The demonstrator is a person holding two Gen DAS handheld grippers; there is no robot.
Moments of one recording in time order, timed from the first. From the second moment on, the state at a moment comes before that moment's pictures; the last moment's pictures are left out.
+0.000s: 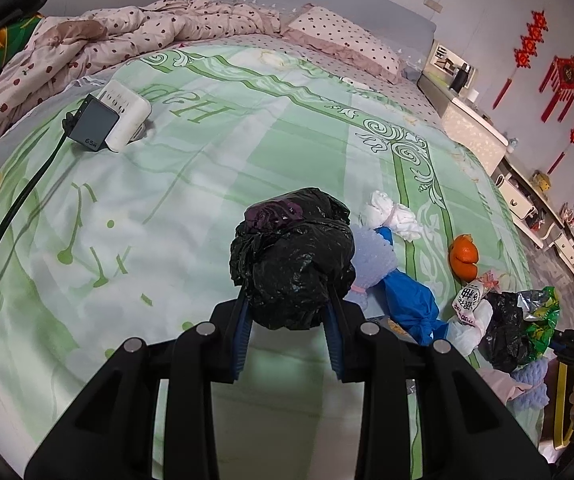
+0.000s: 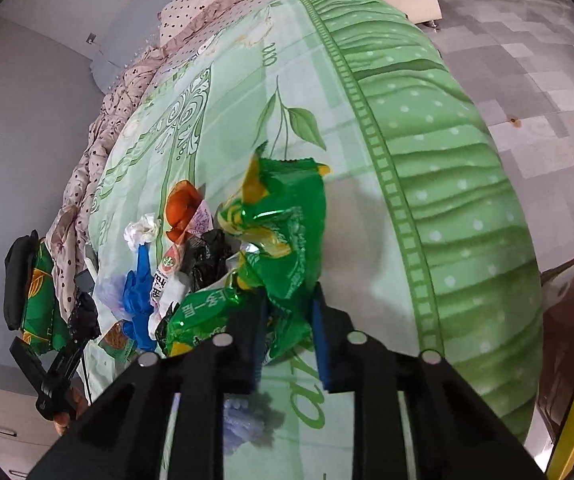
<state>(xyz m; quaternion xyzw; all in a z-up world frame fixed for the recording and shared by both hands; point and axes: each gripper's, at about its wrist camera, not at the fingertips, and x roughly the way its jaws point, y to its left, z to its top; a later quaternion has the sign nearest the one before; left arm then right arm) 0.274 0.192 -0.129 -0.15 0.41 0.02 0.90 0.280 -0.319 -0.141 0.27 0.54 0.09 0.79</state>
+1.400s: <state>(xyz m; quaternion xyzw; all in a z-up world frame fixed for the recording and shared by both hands) 0.206 -0.209 0.029 -0.02 0.33 -0.30 0.89 0.056 -0.529 0.068 0.18 0.30 -0.02 0.94</state>
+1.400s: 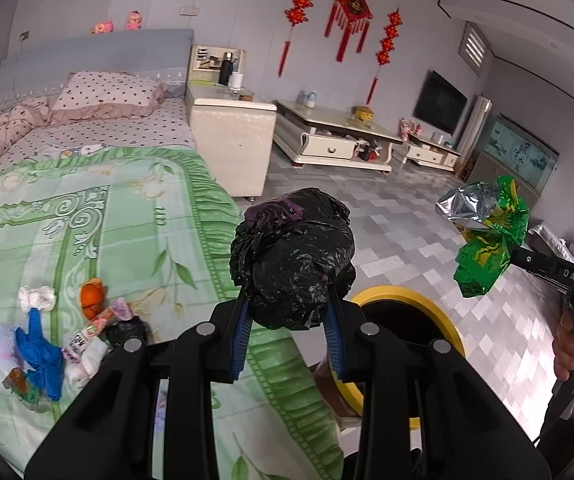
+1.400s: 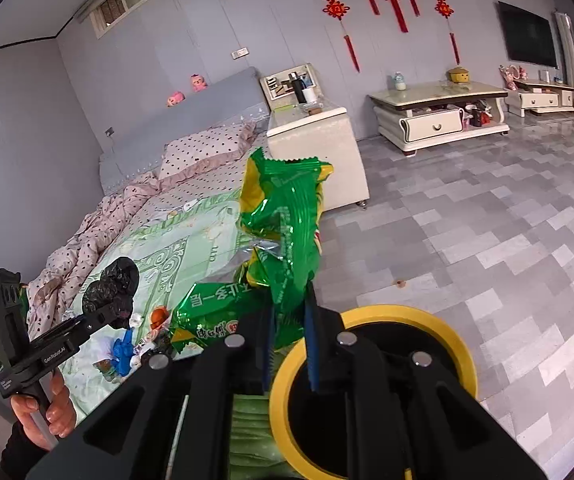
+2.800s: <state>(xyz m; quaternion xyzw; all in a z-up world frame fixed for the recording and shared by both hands) 0.195 -0.330 -0.071 0.01 0.41 -0.36 0.84 0.044 -0.603 -0.025 0.27 0.38 -0.09 0.88</state>
